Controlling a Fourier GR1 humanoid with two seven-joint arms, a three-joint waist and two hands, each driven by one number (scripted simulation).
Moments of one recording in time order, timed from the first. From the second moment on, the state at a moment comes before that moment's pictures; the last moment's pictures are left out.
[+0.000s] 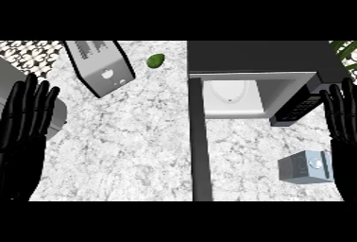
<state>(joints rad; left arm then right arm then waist) 0.00 0.12 -0.01 -2.10 0.00 0.00 0.03 0.03 -0.12 0.00 -2.10 0.04 -0.04 0.00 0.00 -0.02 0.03</state>
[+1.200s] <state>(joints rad) 0.35 0.08 0.08 -2.29 0.20 -0.12 0.02 0.39 -0.17 -0.18 -2.38 -0.27 0.26 0.05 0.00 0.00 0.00</state>
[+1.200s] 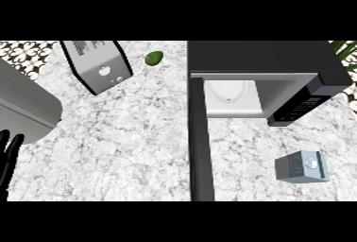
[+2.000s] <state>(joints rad) 0.50 0.08 0.25 -2.36 0.35 -0.28 0.00 0.41 -0.08 -0.24 -2.12 -0.15 0.35 -0.13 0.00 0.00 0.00</state>
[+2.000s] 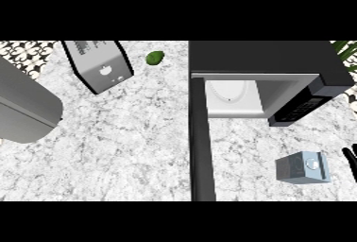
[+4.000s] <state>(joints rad) 0.54 0.02 0.45 -2.34 0.47 -0.47 0.05 -0.05 -0.25 -0.38 -0.81 0.16 0.24 -0.89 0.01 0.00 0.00</state>
